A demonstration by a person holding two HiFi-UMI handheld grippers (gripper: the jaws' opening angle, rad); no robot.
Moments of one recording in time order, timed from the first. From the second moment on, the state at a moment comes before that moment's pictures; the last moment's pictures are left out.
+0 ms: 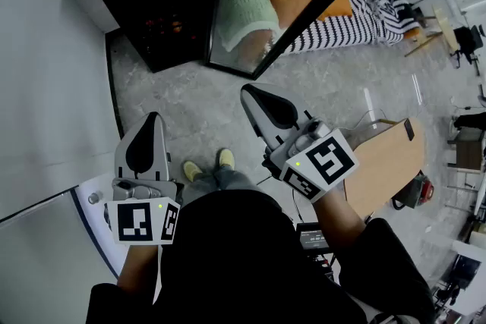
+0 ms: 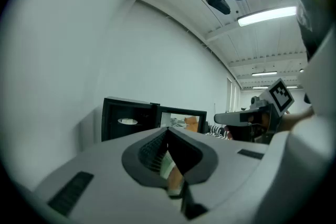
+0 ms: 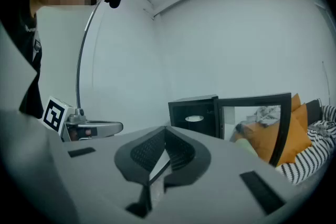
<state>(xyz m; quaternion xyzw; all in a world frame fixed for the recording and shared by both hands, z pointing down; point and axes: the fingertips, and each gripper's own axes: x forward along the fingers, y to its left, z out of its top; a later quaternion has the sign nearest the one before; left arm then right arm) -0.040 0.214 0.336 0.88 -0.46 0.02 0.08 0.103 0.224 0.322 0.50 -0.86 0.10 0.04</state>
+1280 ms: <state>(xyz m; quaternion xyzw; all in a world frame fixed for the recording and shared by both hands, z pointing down) -0.112 0.233 0.320 0.89 -0.46 0.00 0.07 0.026 0.248 0.311 0.46 -0.88 0.09 0.04</state>
